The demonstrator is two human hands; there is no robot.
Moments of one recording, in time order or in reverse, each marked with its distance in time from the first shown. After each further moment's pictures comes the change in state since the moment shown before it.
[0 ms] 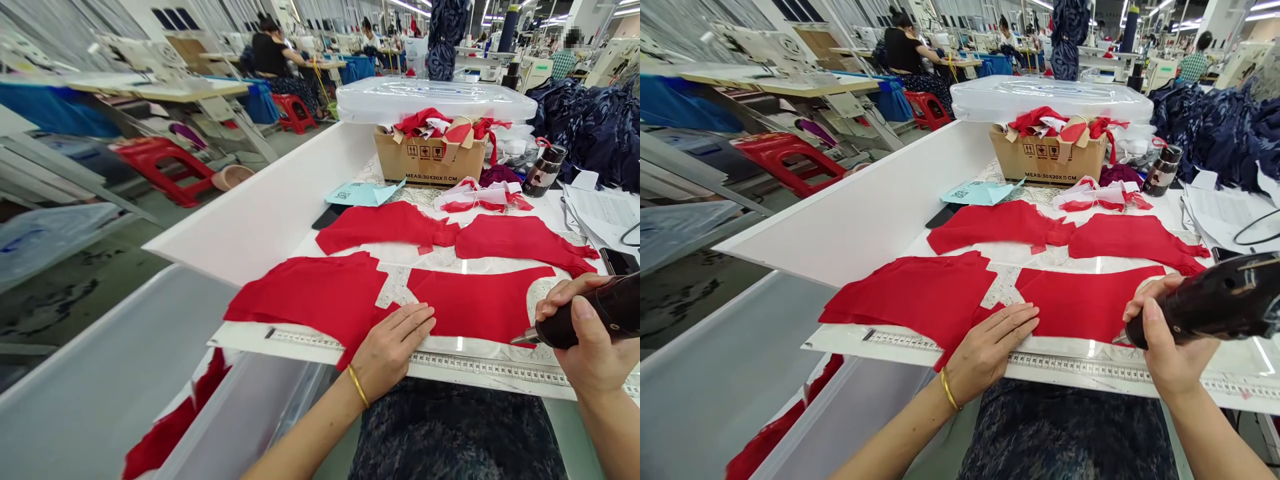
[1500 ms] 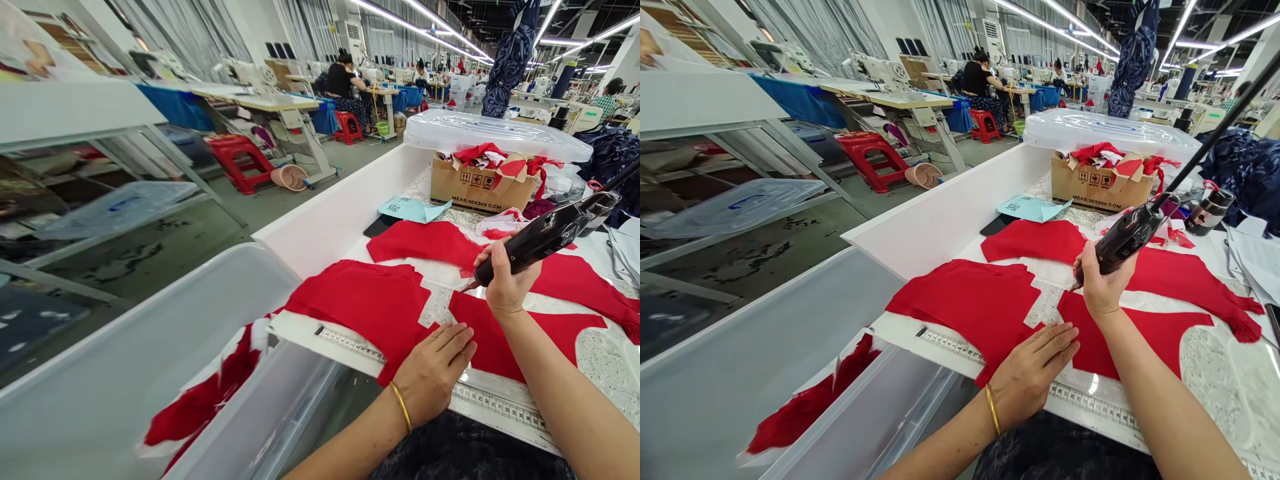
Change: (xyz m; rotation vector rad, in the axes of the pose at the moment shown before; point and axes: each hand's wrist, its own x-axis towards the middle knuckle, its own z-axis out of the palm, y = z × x) left_hand -0.004 0.005 0.008 0.055 -0.048 -0.088; right_hand 0.032 0.082 0.161 0.261 -0.040 -0.036
